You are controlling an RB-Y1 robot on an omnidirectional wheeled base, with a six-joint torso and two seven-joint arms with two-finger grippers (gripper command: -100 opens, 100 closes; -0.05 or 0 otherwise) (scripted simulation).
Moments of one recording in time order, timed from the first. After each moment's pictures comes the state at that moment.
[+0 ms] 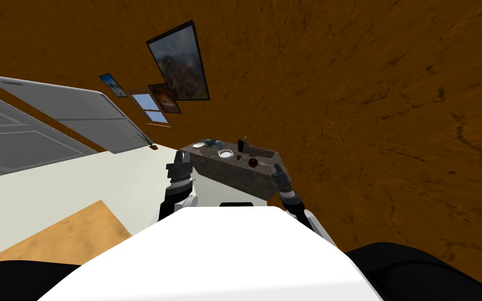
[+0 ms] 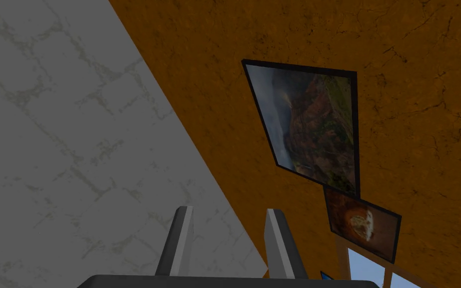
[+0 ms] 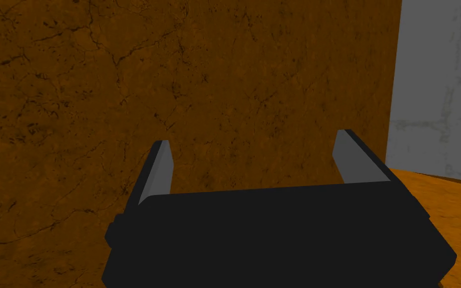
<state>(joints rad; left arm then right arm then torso) 0.54 0.01 0.03 -2.24 0.03 -0.65 0.02 0.69 -0.32 -0.01 -2.19 0.17 -0.67 -0.12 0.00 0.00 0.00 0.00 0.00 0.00</state>
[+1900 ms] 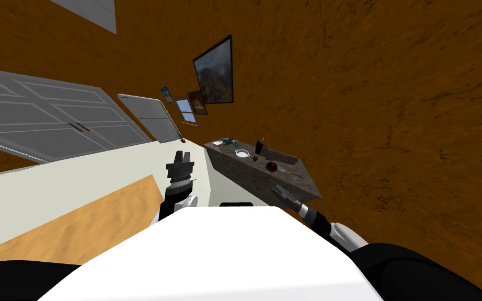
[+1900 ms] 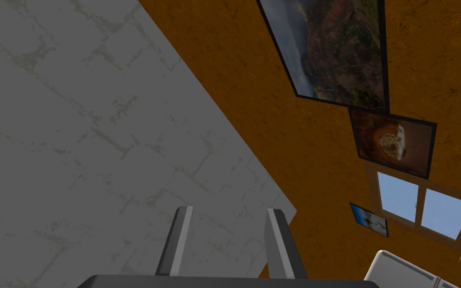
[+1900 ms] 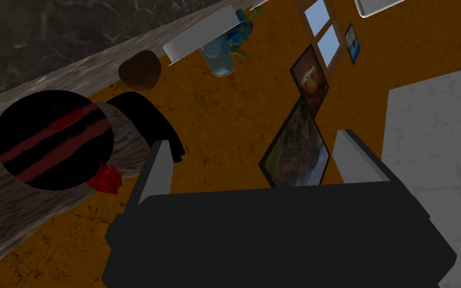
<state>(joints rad) 0.54 0.01 0.03 -2.24 0.03 -0.65 0.02 0.83 -0.67 -0.19 -1.90 0.71 -0.78 -0.12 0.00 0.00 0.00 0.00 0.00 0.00</state>
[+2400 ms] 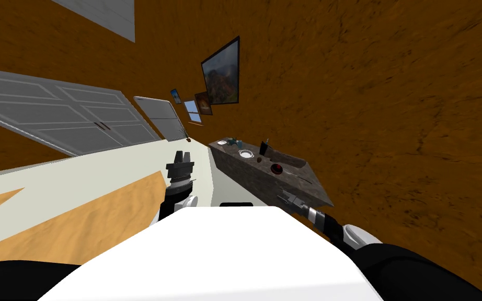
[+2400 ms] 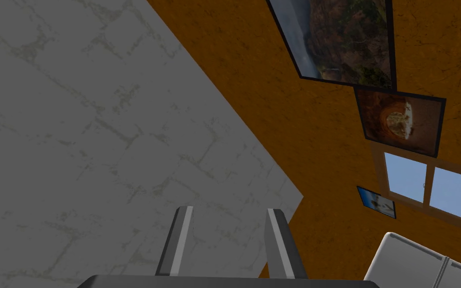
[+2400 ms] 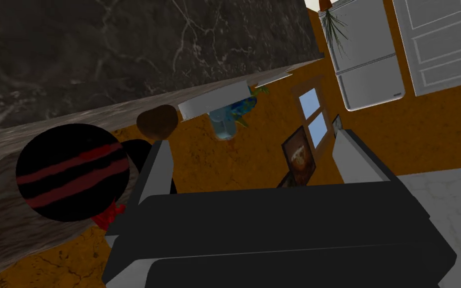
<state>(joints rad) 0.54 0.01 0.03 -2.24 0.03 -0.65 0.02 0.86 -0.78 -0.25 -1.81 0.86 -0.81 -0.12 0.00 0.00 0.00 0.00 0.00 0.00</state>
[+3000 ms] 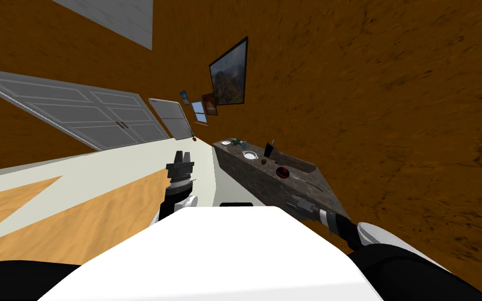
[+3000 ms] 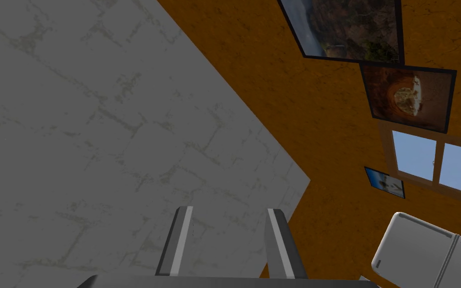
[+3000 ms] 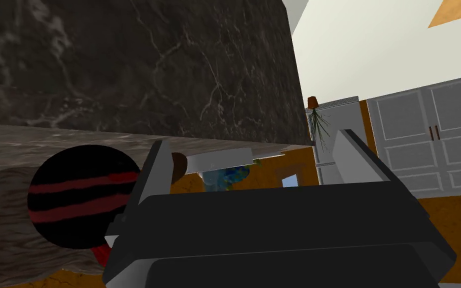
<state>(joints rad) 0.54 0.01 0.03 -2.24 0.03 -0.65 0.02 0.89 -0.93 -0.31 -1.72 1.03 -0.82 -0.13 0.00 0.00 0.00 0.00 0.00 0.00</state>
